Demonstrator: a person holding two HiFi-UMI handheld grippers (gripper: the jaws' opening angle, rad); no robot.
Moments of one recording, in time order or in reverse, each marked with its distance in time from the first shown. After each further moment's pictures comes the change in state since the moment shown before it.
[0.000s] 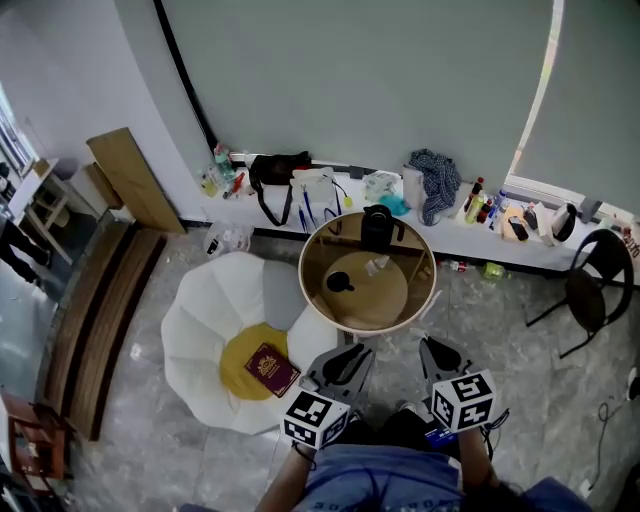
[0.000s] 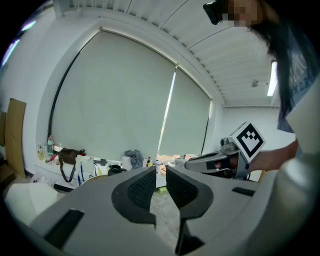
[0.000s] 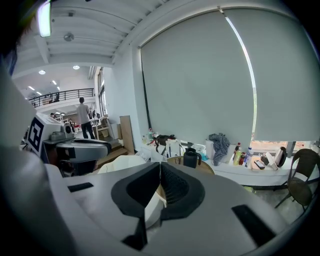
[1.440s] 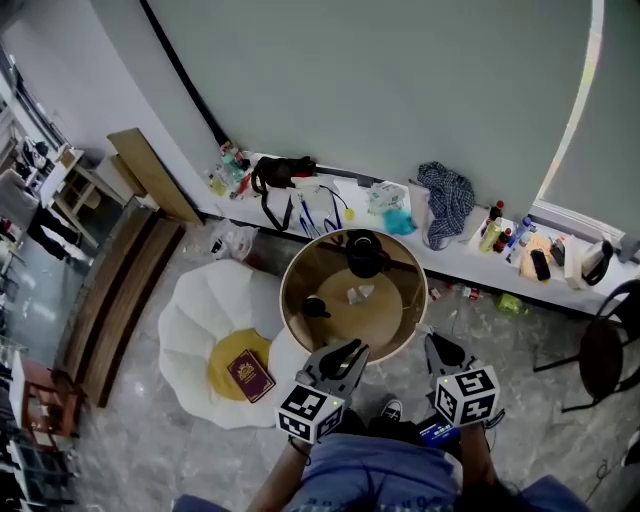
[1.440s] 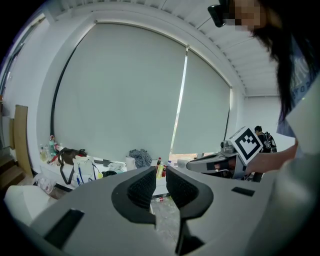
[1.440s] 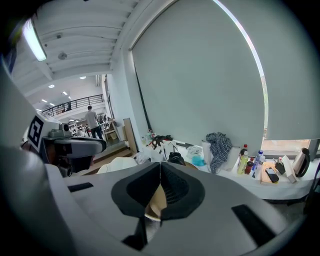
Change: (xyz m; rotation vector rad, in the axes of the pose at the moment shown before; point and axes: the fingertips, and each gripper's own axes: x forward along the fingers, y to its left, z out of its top) left arm 0.254 0.003 0.049 -0.027 0.066 0.188; right arm 0.099 -0.262 0.044 0.025 0.024 0.180
